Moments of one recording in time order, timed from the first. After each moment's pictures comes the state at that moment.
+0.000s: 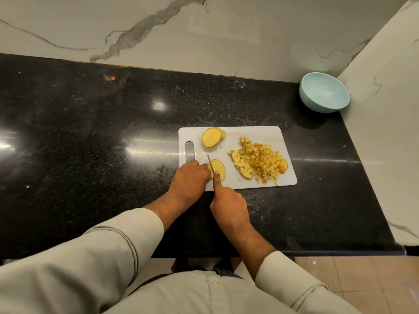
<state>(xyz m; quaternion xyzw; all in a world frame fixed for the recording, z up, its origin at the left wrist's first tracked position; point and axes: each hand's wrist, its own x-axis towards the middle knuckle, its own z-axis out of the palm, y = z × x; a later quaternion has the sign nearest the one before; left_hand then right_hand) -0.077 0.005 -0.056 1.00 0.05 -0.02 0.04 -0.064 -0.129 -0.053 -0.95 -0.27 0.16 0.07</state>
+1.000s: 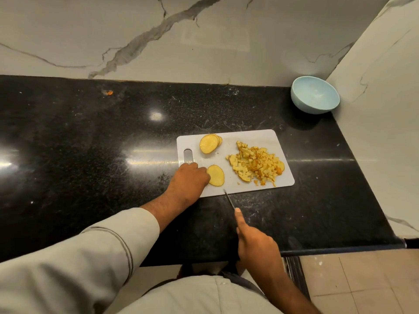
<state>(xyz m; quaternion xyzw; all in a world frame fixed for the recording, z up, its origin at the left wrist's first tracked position) -0.069 0.017 -0.043 1.00 -0.03 -0.06 -0.05 -0.112 -0.221 -0.044 -0.95 -0.25 0.18 0.09</state>
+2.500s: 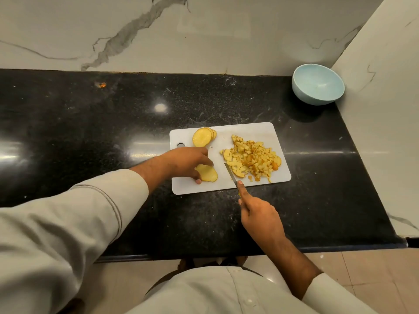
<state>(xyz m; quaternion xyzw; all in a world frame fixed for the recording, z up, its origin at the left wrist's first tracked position) -0.016 0.047 -0.023 0.96 -0.09 -0.24 0.13 -0.046 -0.223 -0.037 -0.94 -0.26 0.15 0.15</state>
